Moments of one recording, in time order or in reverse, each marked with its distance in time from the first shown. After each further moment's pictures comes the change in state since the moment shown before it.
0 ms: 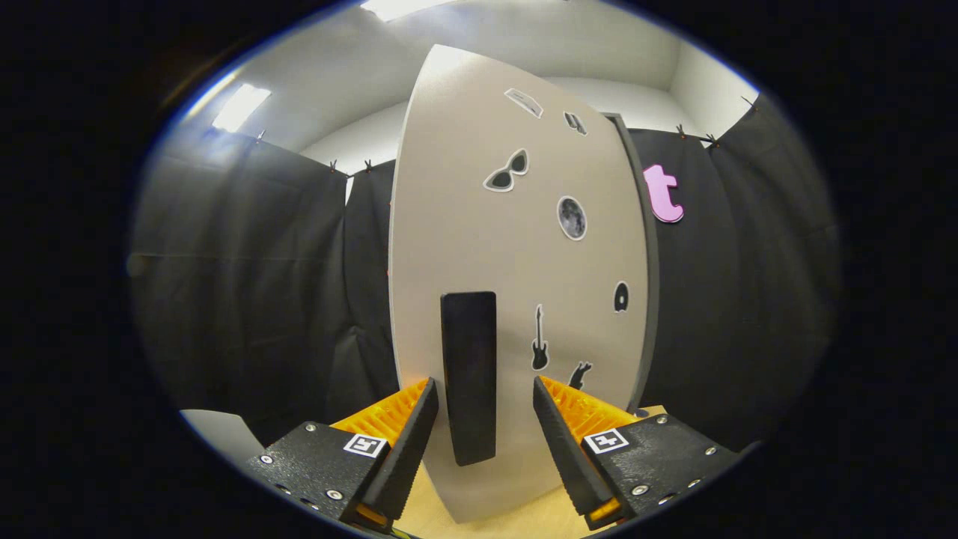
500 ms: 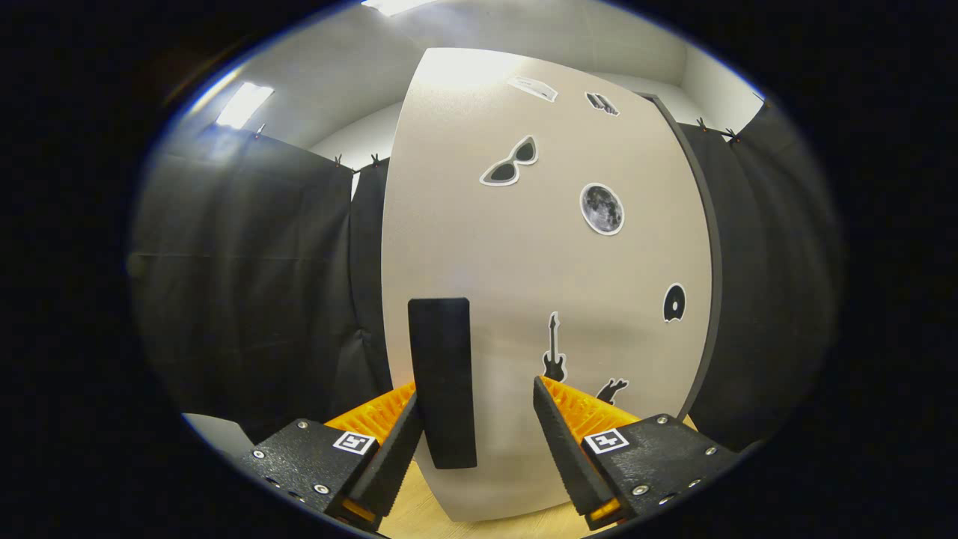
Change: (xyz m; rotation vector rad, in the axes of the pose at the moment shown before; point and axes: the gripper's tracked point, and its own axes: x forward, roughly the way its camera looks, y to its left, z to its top) arm 0.081 0.021 0.001 -0.004 0.006 0.027
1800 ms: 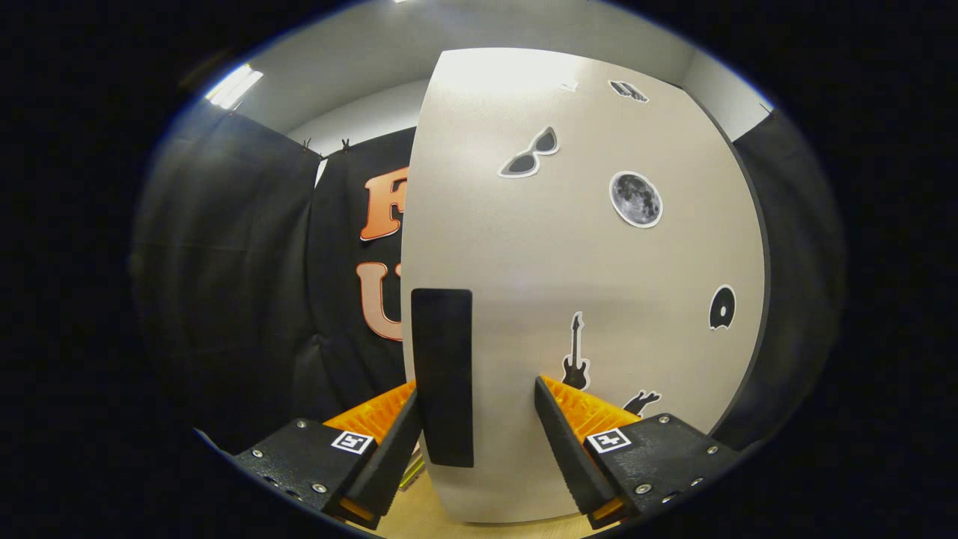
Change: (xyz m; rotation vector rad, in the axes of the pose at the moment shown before) arm 0.073 0.004 -0.004 -0.036 0.001 -0.174
